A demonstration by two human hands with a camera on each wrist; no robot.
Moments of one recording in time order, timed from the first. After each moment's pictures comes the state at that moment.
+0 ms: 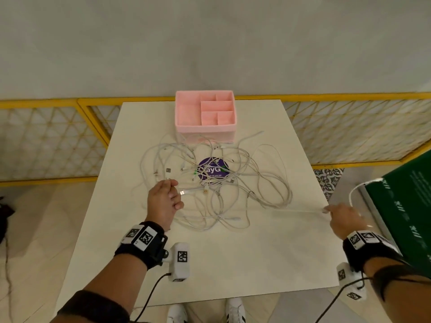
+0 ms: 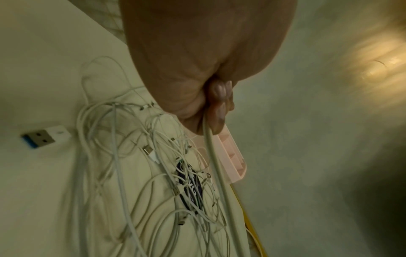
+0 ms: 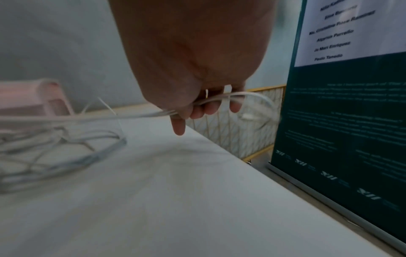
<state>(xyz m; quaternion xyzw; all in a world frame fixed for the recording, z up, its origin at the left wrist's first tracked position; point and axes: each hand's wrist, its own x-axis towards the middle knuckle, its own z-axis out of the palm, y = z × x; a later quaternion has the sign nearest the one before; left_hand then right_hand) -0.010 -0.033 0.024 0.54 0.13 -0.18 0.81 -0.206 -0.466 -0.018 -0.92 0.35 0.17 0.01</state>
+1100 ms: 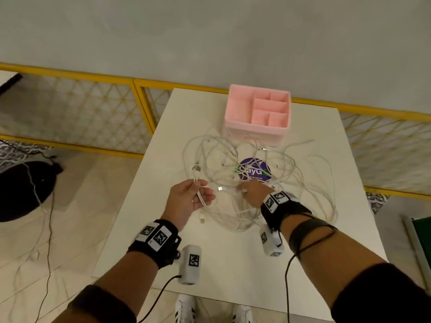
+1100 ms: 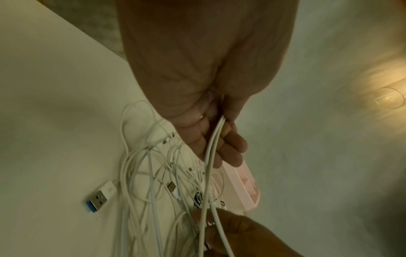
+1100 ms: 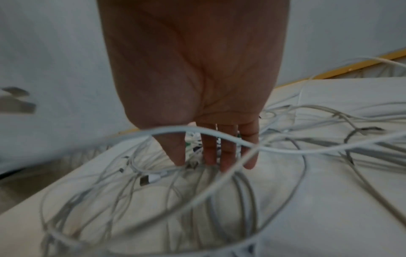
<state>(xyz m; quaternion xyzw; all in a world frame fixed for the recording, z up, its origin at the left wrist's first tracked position) -0.018 0.028 0.028 0.58 0.11 -0.19 0.78 0.014 -0.212 -0.015 -0.95 0.00 0.26 0.18</state>
